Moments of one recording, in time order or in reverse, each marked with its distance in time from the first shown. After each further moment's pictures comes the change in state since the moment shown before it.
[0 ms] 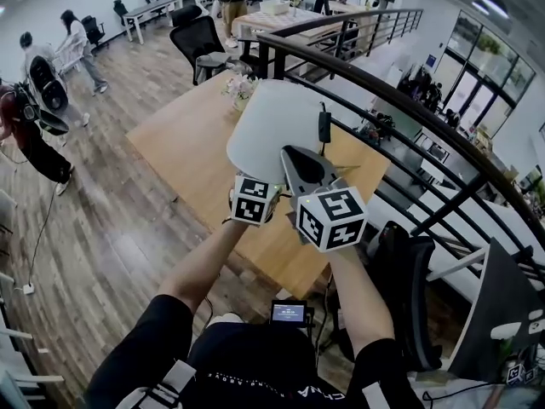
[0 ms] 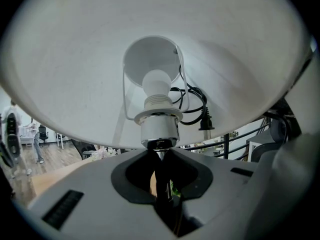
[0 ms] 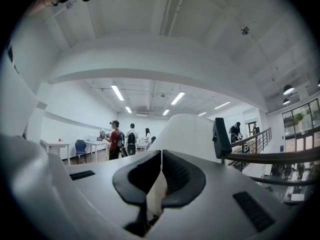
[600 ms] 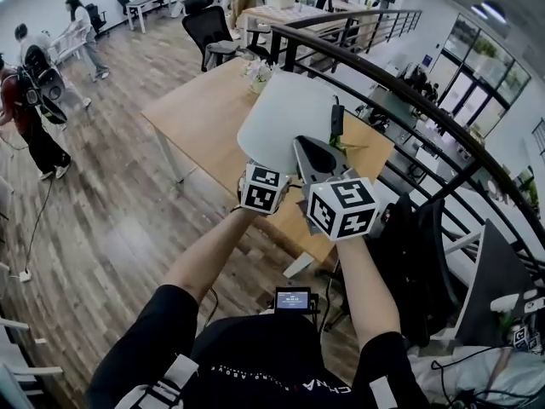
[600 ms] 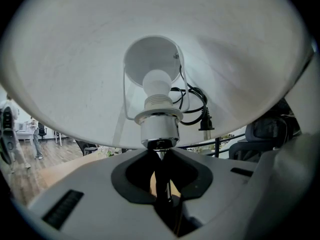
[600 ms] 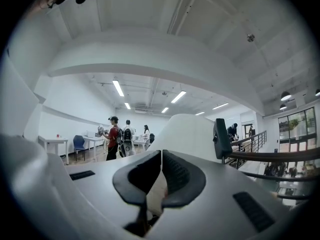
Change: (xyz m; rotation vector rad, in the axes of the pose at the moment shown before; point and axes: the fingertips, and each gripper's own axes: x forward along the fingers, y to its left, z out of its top) left arm -0.184 0.007 -0.028 -0.025 -0.008 -0.037; right arm -0.054 0.182 -0.001 -0.033 0.024 -0.047
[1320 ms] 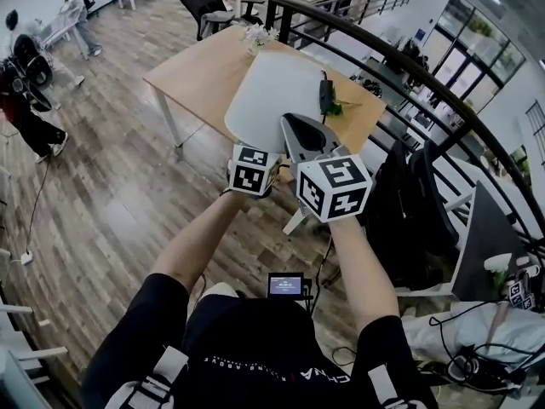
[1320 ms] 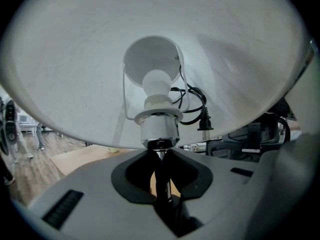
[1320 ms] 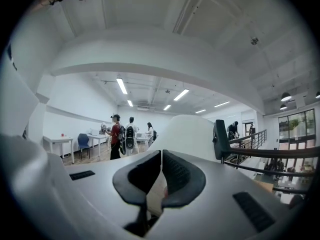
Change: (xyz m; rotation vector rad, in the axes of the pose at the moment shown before) left arm -0.132 -0.039 -0.016 -0.059 0.049 -0.018; right arm -0.075 0.109 0.007 -0.001 0.049 0.000
